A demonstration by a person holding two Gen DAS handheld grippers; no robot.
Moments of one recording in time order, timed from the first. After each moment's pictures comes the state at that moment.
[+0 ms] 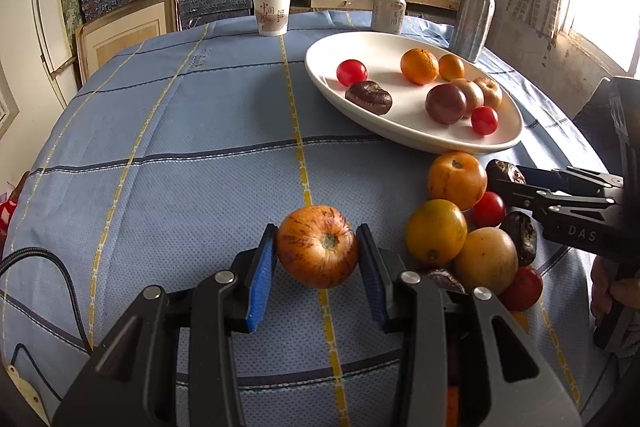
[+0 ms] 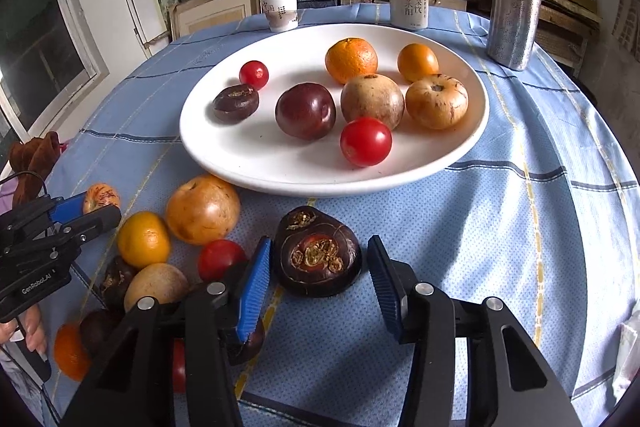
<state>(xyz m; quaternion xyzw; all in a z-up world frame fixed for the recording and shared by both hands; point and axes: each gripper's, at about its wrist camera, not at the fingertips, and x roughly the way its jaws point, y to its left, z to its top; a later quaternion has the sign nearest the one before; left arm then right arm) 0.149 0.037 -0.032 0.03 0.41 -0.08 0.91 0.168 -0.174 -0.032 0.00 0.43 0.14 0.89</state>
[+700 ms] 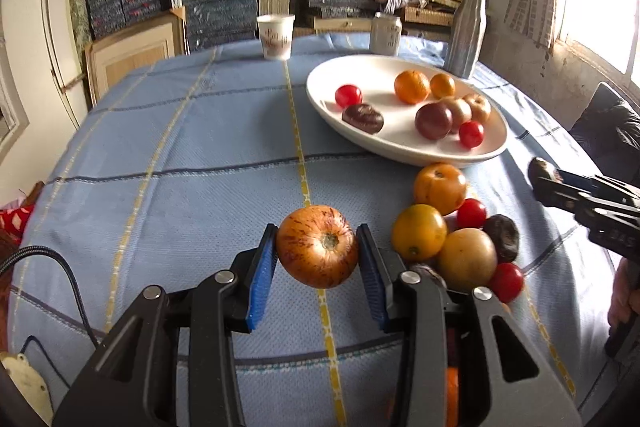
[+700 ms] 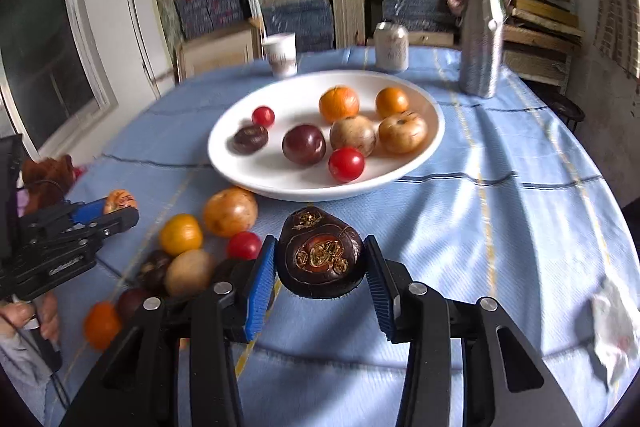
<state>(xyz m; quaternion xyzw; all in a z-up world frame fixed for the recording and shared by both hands) 0.118 0.036 -0.010 0.04 0.37 -0.07 0.93 0.105 -0.204 -0.002 0.03 0.35 0.14 0.93</state>
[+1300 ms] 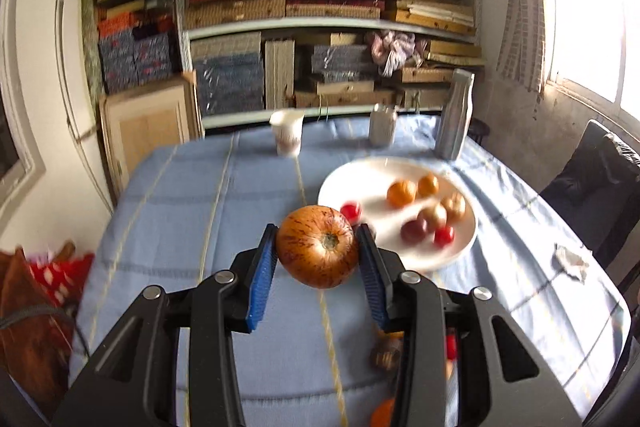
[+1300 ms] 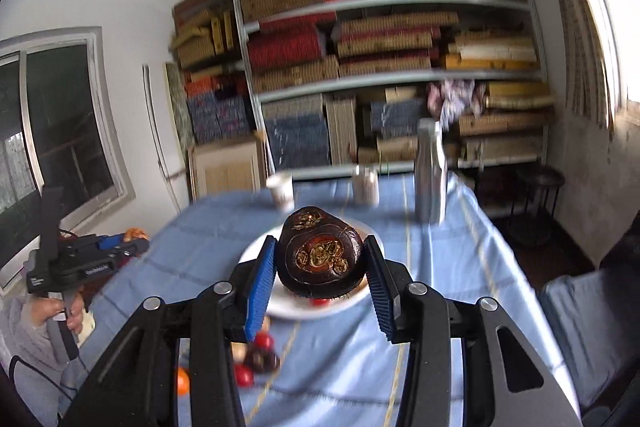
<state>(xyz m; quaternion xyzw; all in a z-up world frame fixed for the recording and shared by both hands) 0.117 0.039 0.121 0.05 0.28 -0.07 0.96 0.044 -0.277 0.148 0.06 0.17 0.14 0.97</state>
